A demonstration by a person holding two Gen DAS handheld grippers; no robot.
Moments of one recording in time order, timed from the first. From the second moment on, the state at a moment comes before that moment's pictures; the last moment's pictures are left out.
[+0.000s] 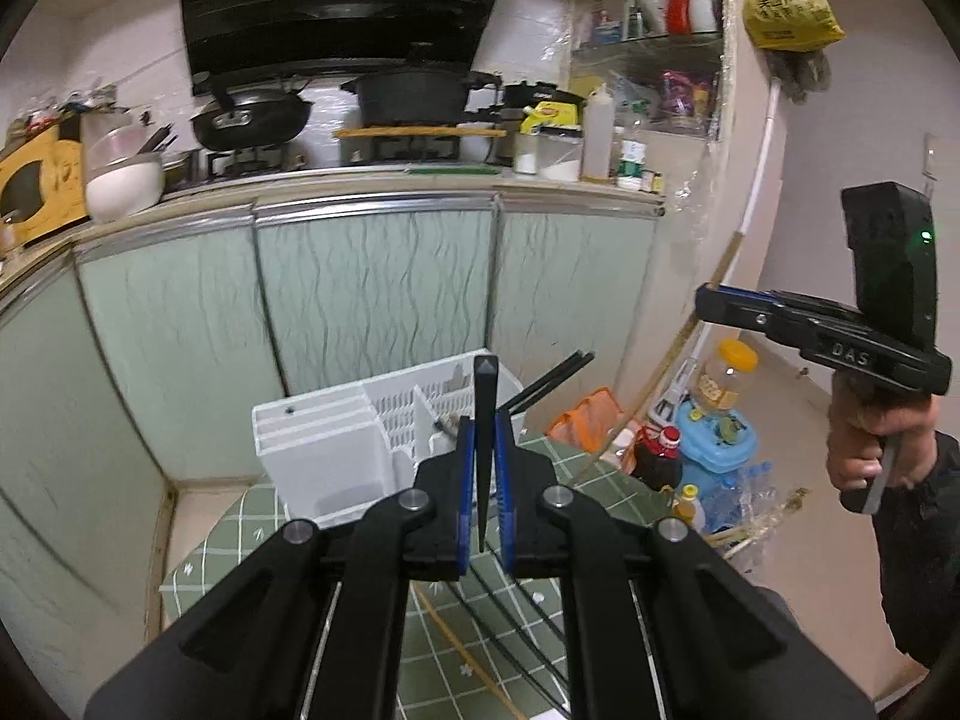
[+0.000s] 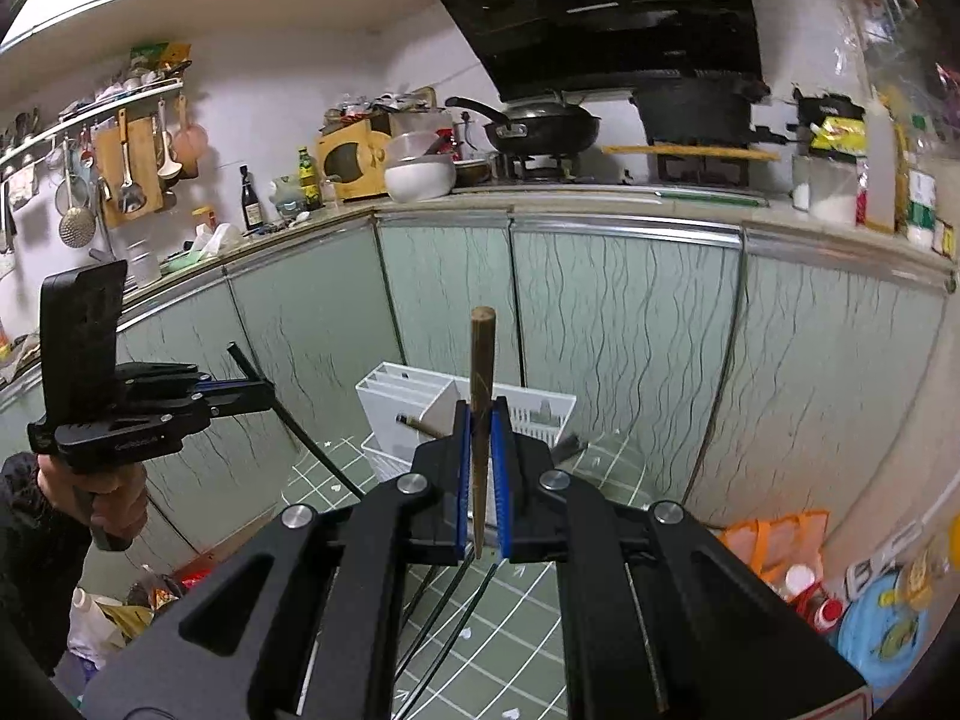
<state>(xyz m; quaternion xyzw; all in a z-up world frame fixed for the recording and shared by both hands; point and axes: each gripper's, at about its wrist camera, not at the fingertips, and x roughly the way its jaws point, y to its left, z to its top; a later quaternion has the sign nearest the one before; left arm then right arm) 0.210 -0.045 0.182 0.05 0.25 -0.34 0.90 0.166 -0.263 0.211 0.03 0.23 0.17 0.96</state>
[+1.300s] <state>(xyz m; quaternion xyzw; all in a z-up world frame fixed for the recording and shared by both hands) 0.364 -0.105 0.156 0.06 0.26 -0.38 0.89 0.334 -0.290 0.157 0.03 0.26 0.23 0.94</state>
